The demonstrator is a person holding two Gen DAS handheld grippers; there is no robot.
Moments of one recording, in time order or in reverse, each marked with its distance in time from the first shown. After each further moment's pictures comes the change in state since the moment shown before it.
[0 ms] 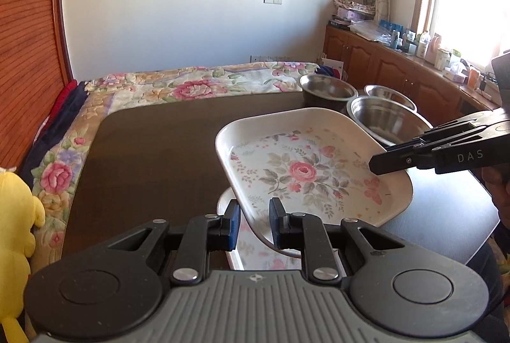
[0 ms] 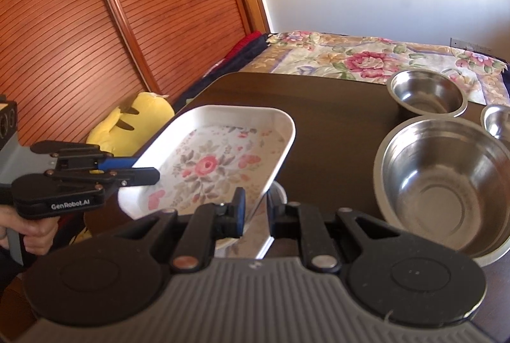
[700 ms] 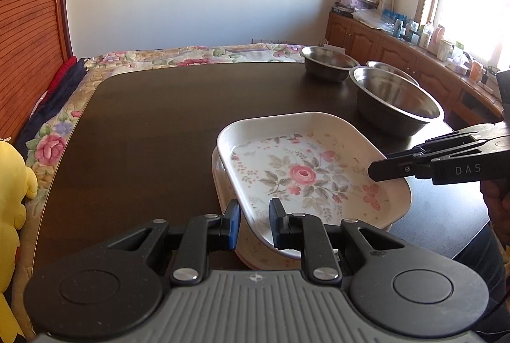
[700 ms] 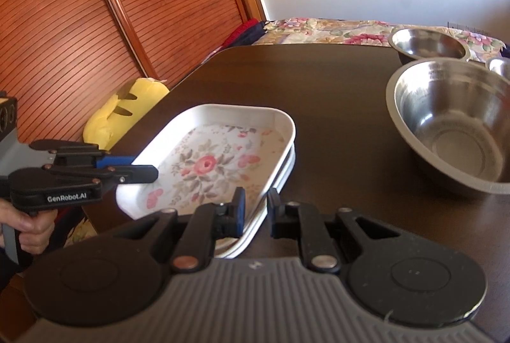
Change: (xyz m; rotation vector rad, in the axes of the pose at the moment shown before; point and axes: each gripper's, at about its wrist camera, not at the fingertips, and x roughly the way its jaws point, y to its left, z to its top) left arm 0.013 0.001 -0.029 -0.024 0.048 -0.005; right arm 0.011 0.001 -0.030 0.039 0.016 -0.001
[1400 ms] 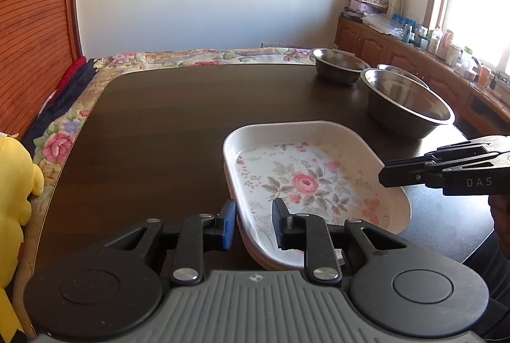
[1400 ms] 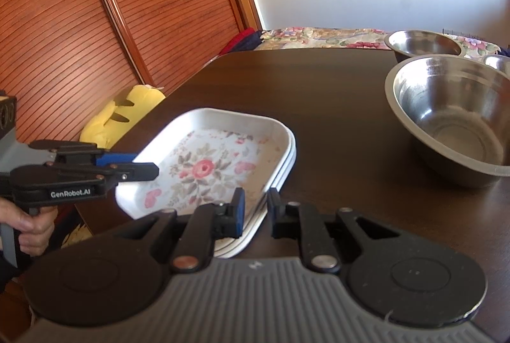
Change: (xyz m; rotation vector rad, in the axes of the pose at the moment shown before) left arm 0.003 0.001 -0.007 -0.021 -0.023 0.033; right arm 0.000 0.004 -0.008 -0.004 -0.051 -0.014
